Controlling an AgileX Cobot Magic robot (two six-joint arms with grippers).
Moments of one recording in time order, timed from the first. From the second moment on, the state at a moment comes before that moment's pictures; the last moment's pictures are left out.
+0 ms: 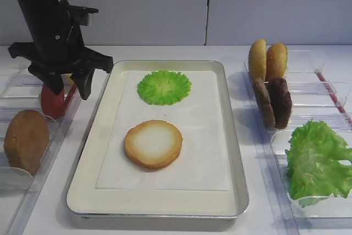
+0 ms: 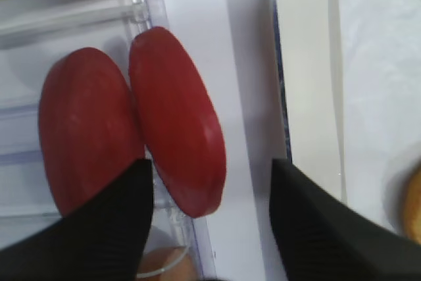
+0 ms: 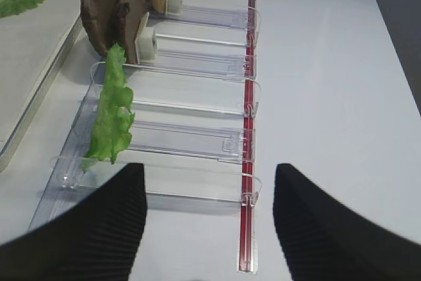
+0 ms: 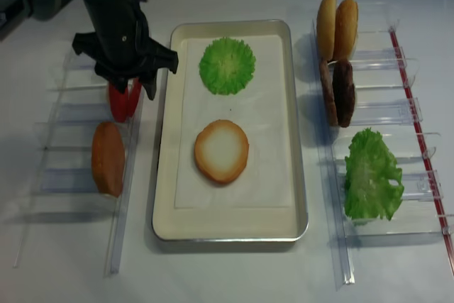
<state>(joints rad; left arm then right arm) -0.32 1.87 -1.54 0.09 1.22 -0.19 0.04 -0.02 -0.48 0.01 1.13 -0.10</state>
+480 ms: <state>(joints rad) -0.32 1.88 -1.54 0.16 1.19 -0.21 0.04 -0.02 -0.48 0.01 1.13 -0.10</state>
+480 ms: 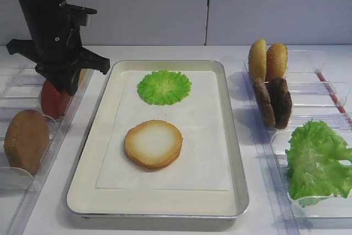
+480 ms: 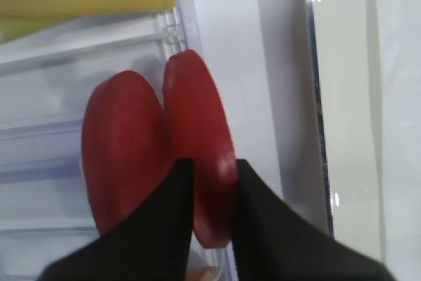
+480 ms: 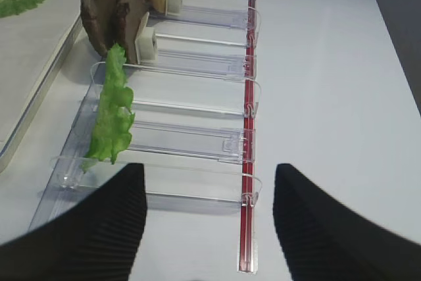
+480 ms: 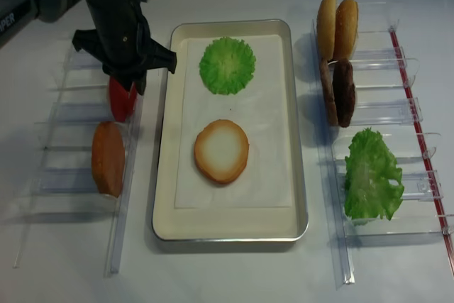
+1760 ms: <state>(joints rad) -0.32 1.62 -1.58 -0.06 1.23 -0.11 0.04 -0.02 -0.48 0.01 1.13 -0.10</state>
